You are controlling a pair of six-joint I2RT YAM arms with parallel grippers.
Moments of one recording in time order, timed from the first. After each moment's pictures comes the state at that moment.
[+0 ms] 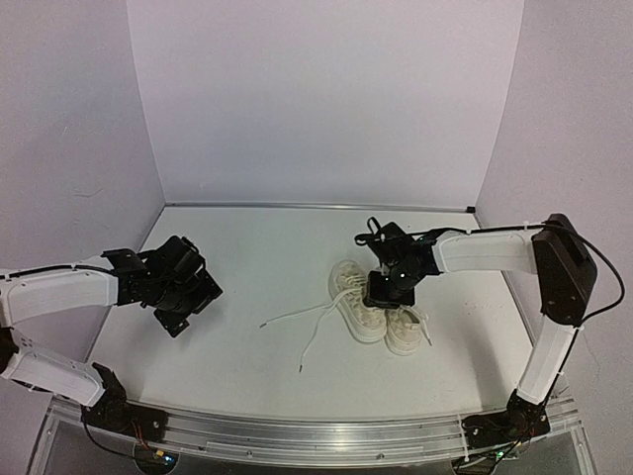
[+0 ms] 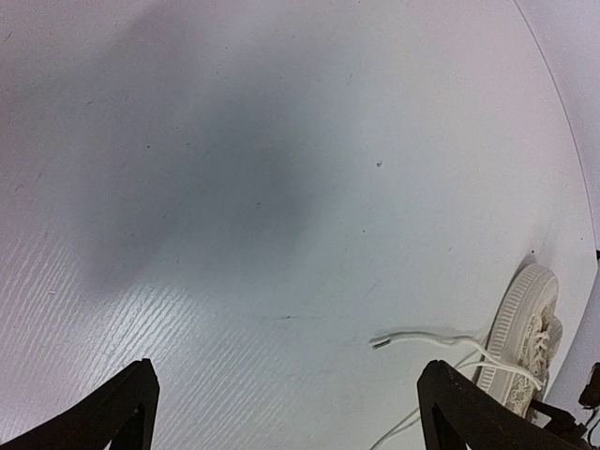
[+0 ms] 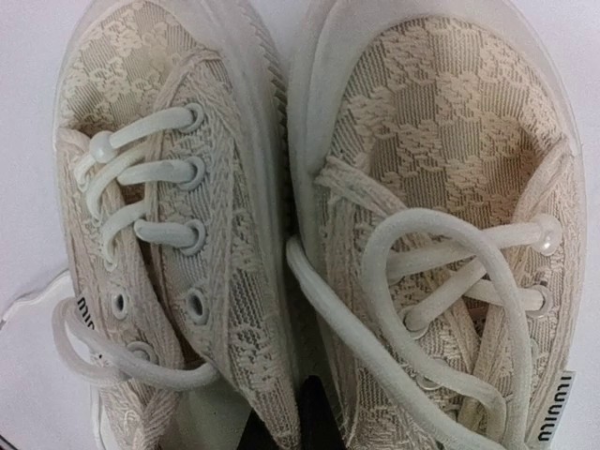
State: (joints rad) left arm -0.73 1.21 0.77 -0.62 -0.23 -1.40; right arm 0.72 1.84 1.23 -0.56 0.06 0.74
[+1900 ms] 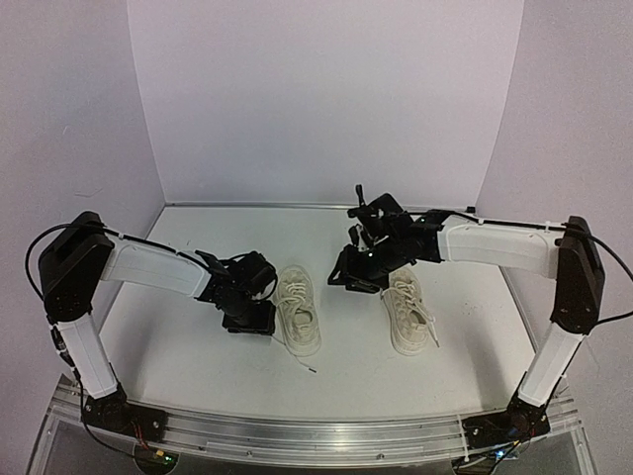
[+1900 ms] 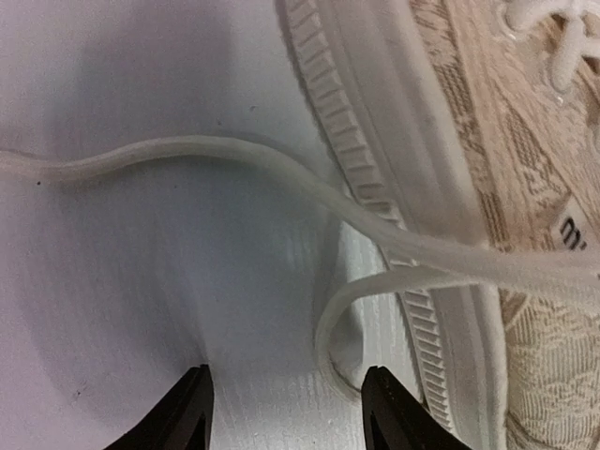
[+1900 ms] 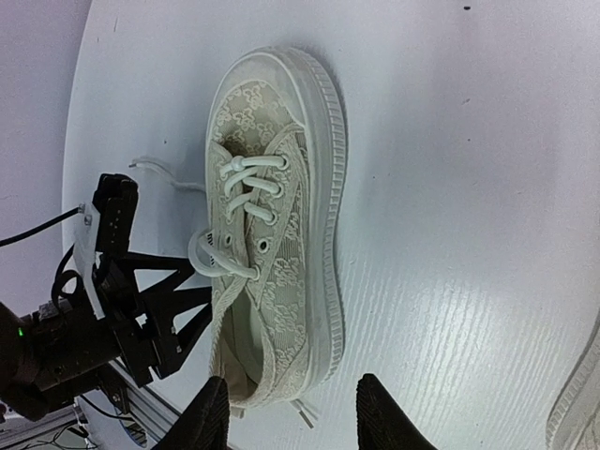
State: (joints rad) left arm -0.87 1.79 1.02 -0.43 -0.03 -0.73; right arm 0.81 1.77 1.37 -0.52 -0.18 0.80
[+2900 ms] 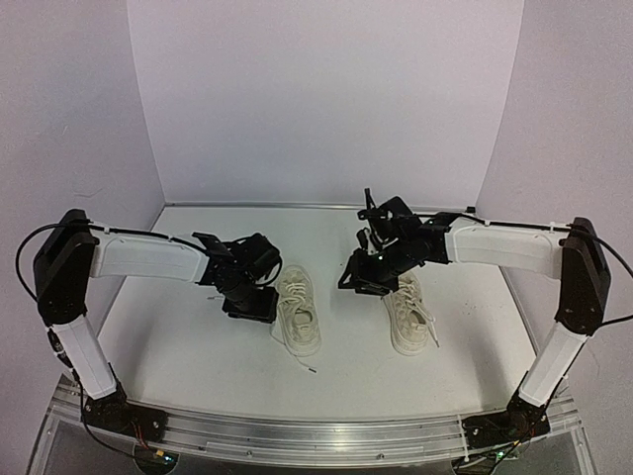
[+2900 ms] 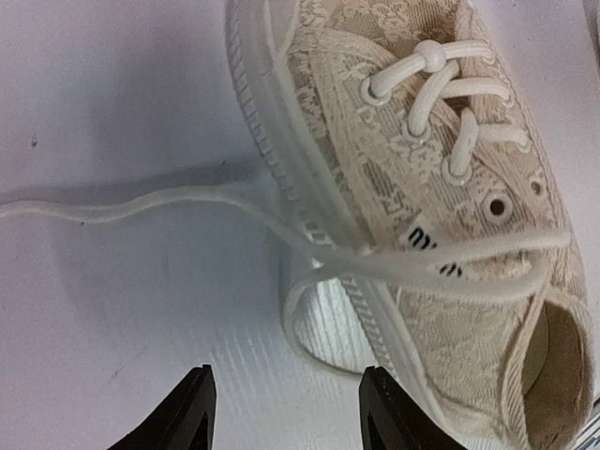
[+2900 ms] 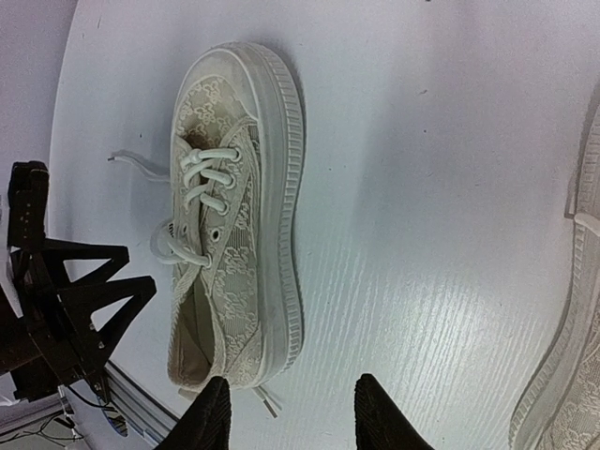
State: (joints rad) left arm -0.88 1.75 1.15 -0.60 -0.07 -0.65; right arm 0.76 1.74 1.31 -0.52 -0.21 0.74
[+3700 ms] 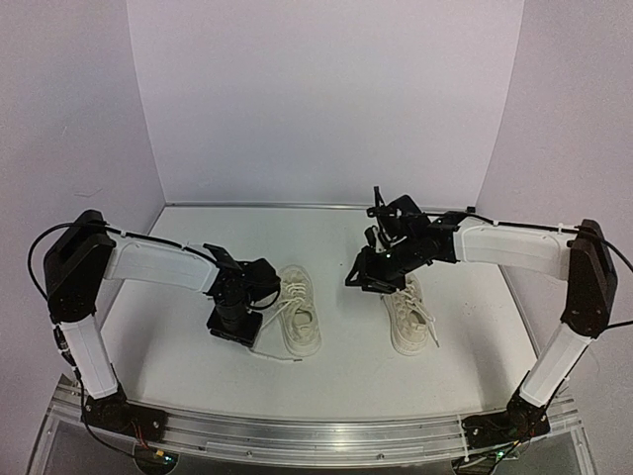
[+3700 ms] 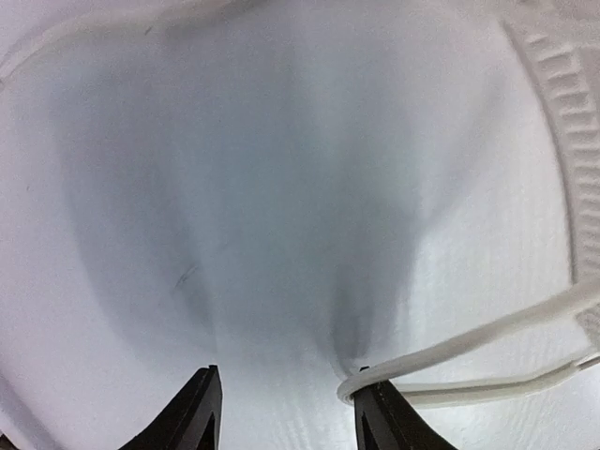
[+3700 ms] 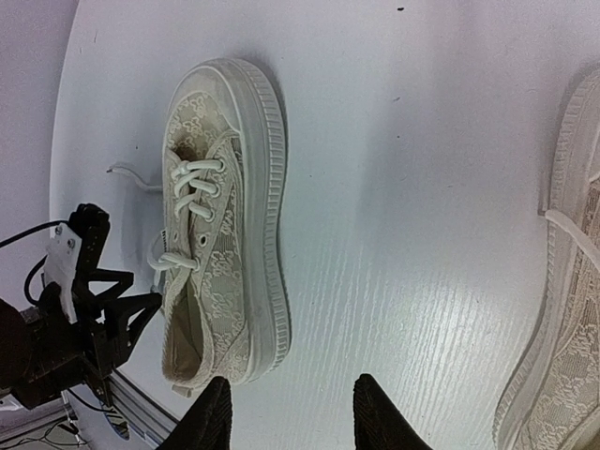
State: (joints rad) left arm -0.90 1.80 1.11 -0.83 -0.13 -0.65; right arm 0.73 1.70 1.27 -0.52 -0.21 0.74
